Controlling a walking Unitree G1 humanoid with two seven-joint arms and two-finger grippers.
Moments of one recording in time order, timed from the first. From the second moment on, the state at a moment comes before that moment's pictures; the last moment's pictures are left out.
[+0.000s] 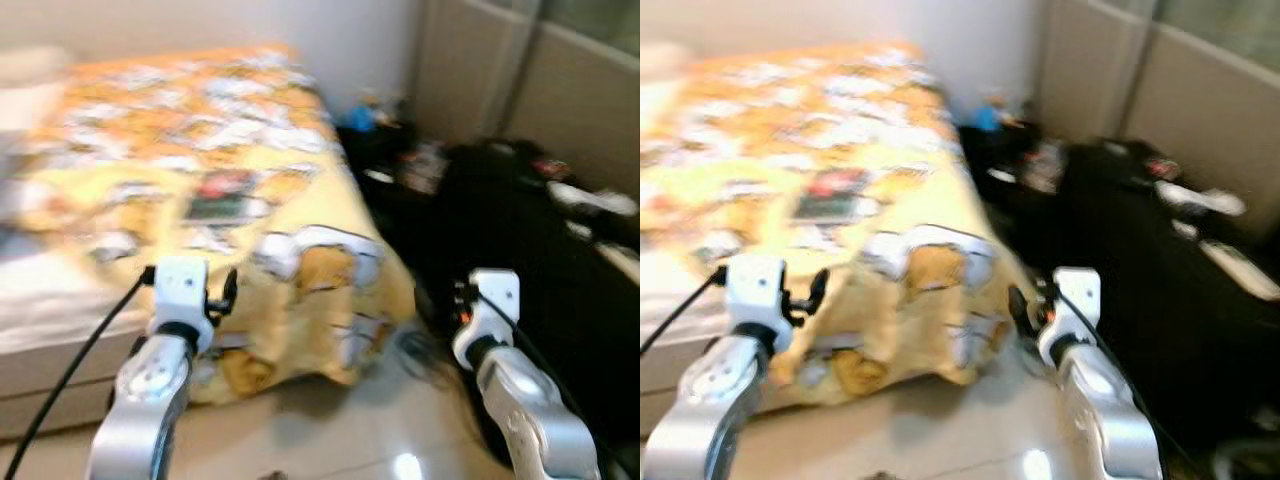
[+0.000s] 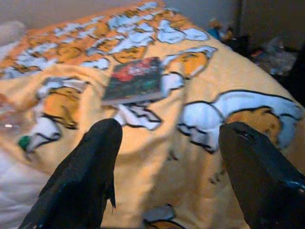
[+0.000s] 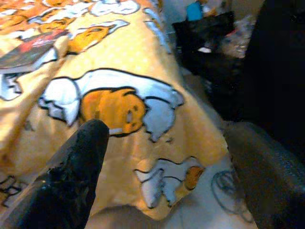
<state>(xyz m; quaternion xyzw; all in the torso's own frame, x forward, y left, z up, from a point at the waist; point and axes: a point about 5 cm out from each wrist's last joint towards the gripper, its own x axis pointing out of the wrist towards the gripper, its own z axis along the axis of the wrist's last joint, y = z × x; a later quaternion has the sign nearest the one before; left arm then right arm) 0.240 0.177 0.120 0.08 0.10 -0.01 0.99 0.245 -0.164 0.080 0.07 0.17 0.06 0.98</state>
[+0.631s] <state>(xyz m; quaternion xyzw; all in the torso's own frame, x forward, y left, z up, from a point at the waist) 0.240 0.185 0.118 0.07 0.12 -0.01 0.99 0.253 -0.145 0.091 0.09 0.15 0.07 0.98</state>
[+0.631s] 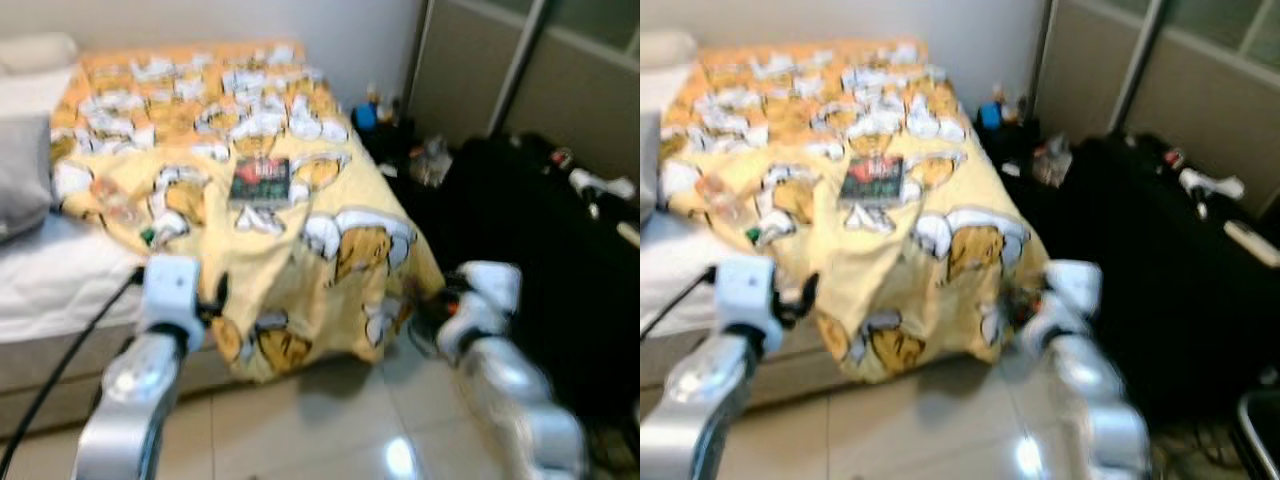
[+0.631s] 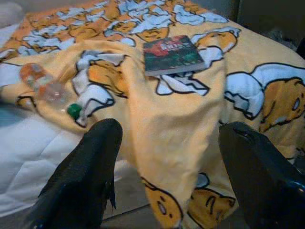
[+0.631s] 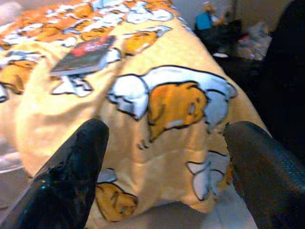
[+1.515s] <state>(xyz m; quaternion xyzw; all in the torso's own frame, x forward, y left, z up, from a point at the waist) 0.250 0.171 0.128 0.08 0.10 -0.04 0.99 0.253 -0.146 0.089 0.04 0.17 0.11 0.98</state>
